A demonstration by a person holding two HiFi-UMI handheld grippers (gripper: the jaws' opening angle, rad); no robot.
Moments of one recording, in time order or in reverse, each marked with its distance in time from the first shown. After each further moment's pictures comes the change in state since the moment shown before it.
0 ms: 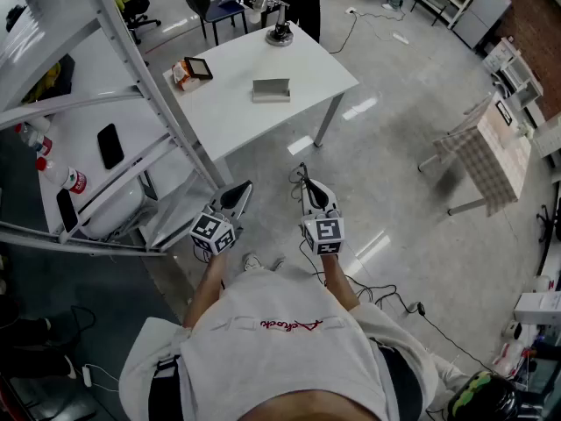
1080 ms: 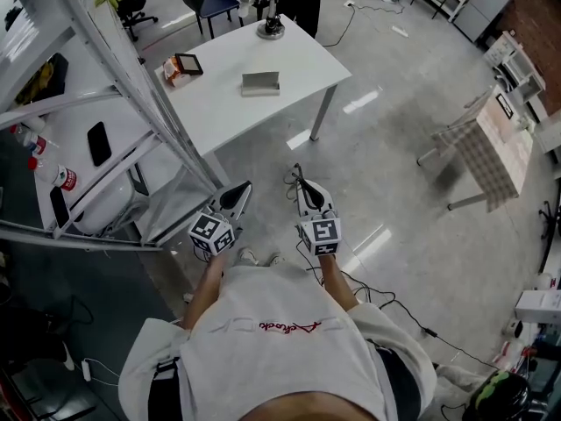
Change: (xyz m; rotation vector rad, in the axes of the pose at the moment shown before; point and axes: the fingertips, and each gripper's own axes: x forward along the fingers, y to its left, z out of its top) left arm 0.023 -0.038 -0.018 -0.009 0.031 0.000; right arm -0.025 -0.023 -0.017 0.026 -0.003 0.040
